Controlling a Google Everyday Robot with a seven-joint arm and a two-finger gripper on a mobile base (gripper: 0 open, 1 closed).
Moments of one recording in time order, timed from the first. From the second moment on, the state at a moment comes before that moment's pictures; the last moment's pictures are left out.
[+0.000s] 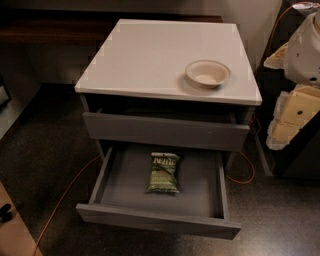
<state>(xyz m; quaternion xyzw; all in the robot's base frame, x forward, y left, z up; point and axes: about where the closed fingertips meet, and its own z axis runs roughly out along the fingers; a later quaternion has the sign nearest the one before) 0.438 -0.216 0.978 -0.60 0.78 -0.04 0.16</state>
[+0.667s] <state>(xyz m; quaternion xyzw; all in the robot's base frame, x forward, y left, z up) 0.436 -0.212 0.964 -0.56 0.81 -0.02 0.18</state>
